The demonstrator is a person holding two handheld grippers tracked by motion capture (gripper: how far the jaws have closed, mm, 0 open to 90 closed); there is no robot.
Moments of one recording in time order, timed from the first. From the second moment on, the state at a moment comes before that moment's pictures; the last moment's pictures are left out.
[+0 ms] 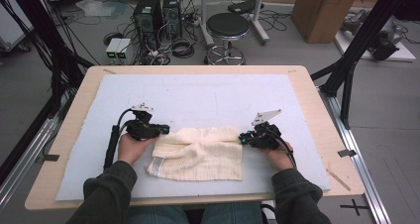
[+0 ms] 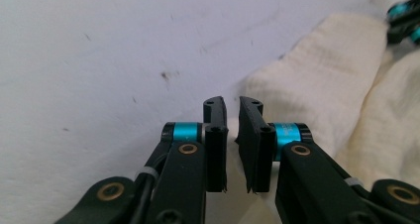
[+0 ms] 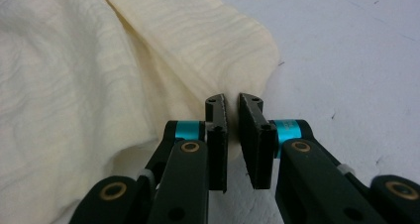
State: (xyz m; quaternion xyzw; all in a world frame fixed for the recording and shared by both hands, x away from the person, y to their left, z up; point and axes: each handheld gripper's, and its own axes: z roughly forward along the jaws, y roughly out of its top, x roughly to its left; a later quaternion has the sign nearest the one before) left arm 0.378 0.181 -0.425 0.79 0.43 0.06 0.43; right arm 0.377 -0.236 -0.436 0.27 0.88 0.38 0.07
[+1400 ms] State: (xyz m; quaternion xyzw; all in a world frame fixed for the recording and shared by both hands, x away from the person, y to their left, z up) left arm 0.429 0.180 -0.409 0.72 0.50 0.22 0.44; right arm 0.460 -0.219 -0.401 0.36 0.83 0.41 0.15
